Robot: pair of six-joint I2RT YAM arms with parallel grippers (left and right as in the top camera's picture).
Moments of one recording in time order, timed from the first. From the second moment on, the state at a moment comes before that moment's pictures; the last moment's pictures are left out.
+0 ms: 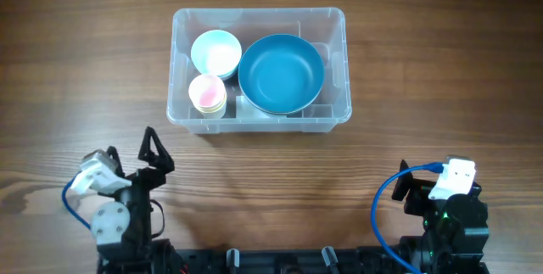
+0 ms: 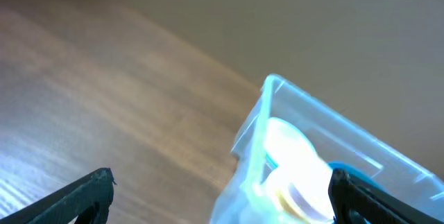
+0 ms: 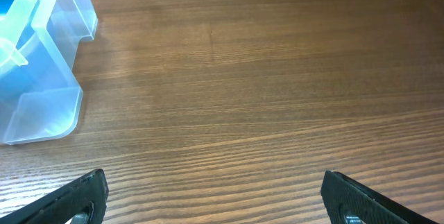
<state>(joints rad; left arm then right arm) 0.10 0.01 0.19 -0.34 -0.08 -0.52 0.00 0.06 0.40 -0.90 0.16 0.07</state>
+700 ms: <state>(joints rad) 0.10 0.01 0.10 -0.31 -0.08 -0.36 0.00 0.06 0.40 -0.90 0.16 0.07</state>
